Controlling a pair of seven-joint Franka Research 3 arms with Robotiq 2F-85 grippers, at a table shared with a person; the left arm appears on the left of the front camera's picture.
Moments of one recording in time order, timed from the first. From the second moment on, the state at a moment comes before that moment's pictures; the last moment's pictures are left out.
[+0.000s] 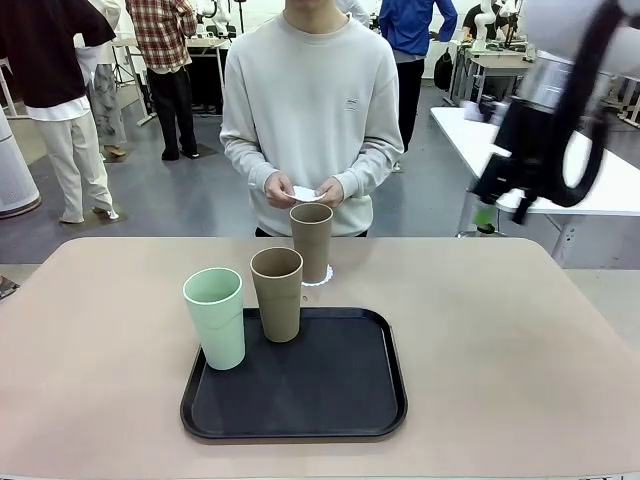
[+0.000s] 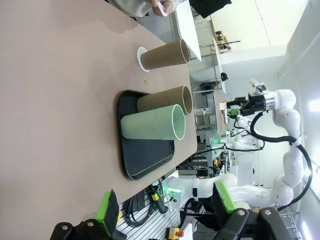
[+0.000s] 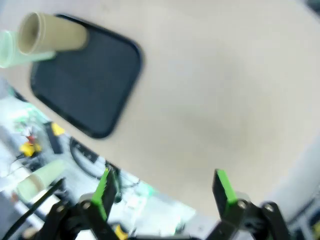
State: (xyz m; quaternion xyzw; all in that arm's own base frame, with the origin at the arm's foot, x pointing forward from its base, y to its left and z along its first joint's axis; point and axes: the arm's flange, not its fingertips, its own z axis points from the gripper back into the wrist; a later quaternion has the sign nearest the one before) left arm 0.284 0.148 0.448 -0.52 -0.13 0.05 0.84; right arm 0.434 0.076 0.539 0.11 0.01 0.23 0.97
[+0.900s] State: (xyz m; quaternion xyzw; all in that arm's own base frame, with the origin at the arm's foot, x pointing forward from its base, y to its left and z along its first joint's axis) left arm 0.284 0.148 0.448 -0.52 -0.13 0.05 0.84; right arm 0.361 -0.162 0.480 0.50 -0.13 0.06 0.86
